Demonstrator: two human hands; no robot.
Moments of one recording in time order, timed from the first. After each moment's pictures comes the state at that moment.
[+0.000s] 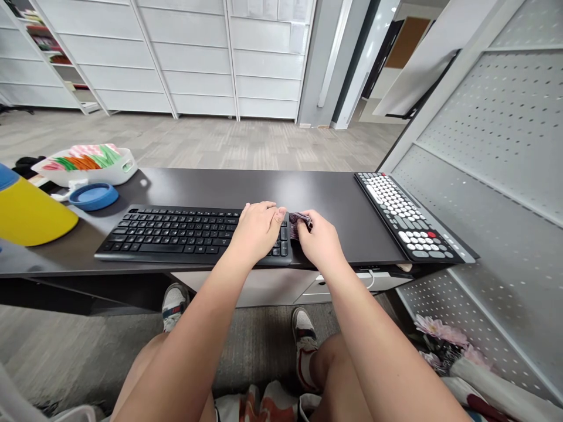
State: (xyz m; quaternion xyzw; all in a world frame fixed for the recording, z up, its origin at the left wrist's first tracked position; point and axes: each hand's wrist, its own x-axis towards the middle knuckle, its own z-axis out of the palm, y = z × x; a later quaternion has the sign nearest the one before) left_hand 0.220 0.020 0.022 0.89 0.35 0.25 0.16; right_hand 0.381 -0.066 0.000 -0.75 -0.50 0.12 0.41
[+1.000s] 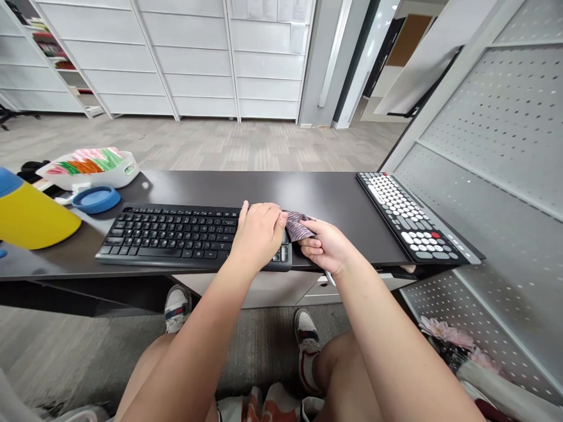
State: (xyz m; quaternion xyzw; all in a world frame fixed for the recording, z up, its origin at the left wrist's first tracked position) left_hand 0.221 0.006 0.023 0.89 0.35 0.29 0.08; right_hand 0.391 -0.068 0.016 -0.42 -0.17 0.65 0.61
